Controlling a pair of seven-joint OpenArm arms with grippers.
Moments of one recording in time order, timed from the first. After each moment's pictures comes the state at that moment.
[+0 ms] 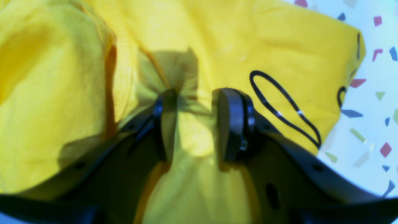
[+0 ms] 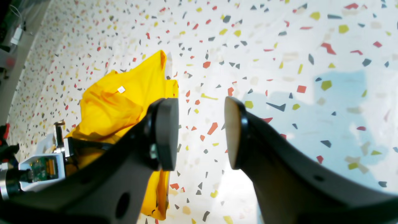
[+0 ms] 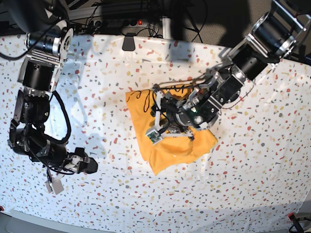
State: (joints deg) left arm -26.0 -9.6 50.2 66.3 -18.4 -15.1 44.4; right arm 27.0 15.1 15.8 71.7 39.3 33.8 -63.1
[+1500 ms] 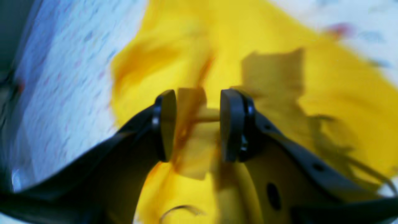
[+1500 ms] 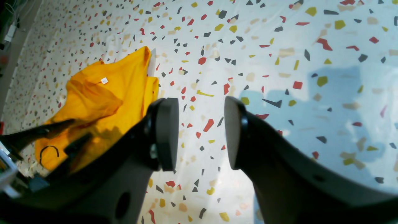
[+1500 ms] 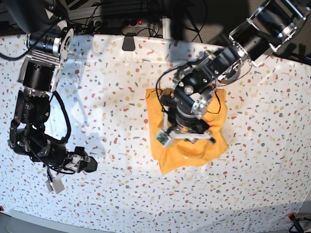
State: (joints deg) left arm -20.2 -11.3 50.9 84.2 14.5 16.8 54.0; right arm 26.9 15.0 15.8 71.7 38.0 33.8 -63.6
